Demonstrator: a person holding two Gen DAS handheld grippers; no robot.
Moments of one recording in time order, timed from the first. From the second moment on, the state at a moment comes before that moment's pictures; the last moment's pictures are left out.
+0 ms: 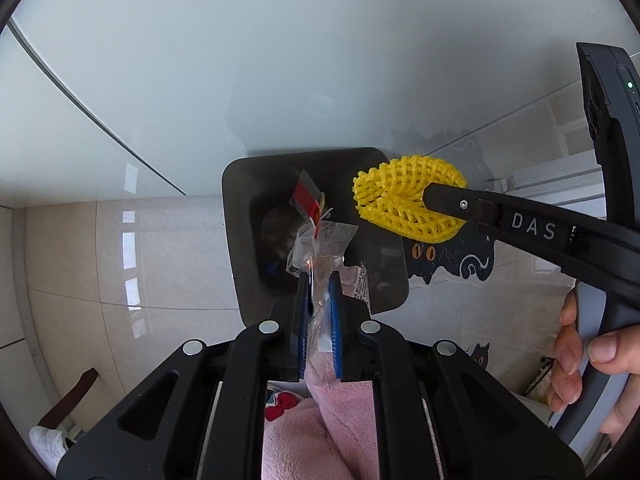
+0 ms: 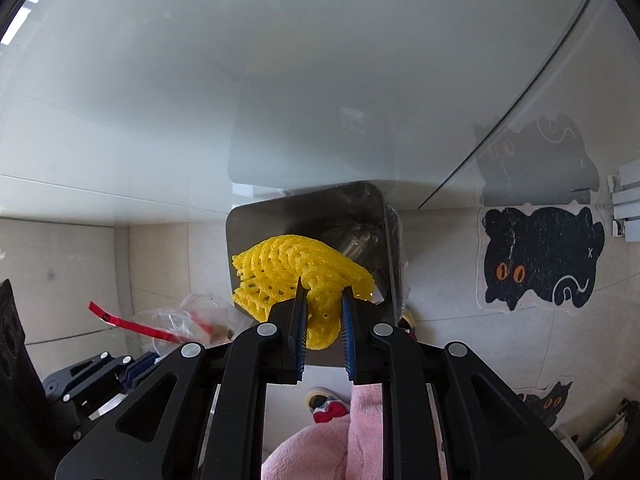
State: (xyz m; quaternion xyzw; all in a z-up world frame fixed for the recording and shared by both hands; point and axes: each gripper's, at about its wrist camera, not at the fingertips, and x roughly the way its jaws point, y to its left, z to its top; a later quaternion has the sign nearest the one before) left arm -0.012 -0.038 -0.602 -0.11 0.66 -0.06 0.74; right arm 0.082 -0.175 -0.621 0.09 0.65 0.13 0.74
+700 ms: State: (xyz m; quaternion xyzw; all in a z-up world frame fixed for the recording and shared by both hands) left arm -0.019 -0.020 -0.510 -0.11 0.61 -0.04 0.78; right arm 0.071 -0.186 -0.531 0.11 0.60 0.14 0.78
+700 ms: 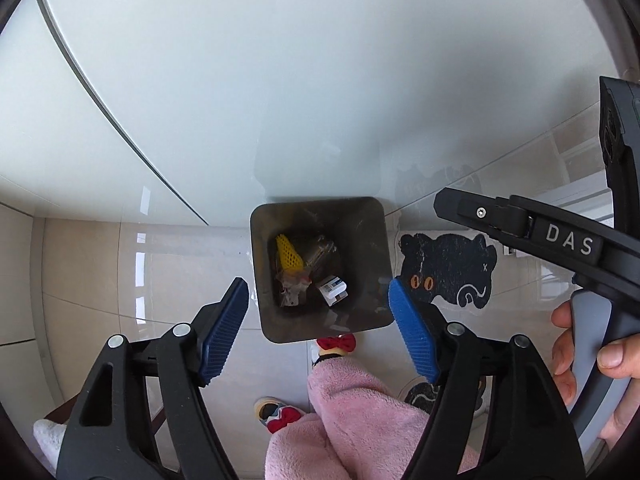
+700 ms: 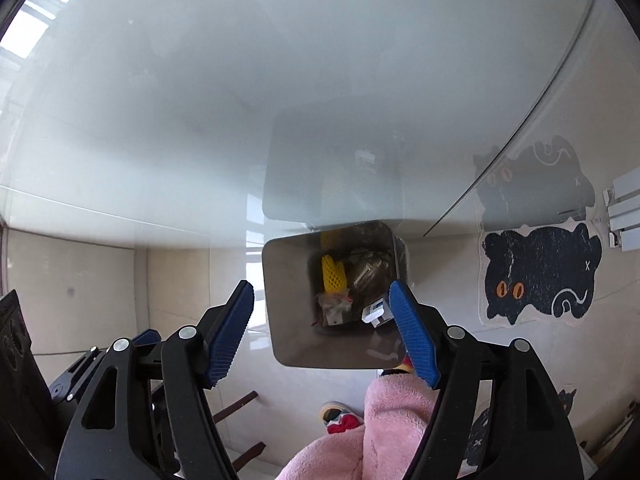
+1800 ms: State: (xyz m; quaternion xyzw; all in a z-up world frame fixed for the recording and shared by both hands) left arm 0.065 0.024 -0.215 -0.10 0.36 -0.03 0.93; right arm 0.125 -0.256 -0.211 0.12 0.31 0.17 0.93
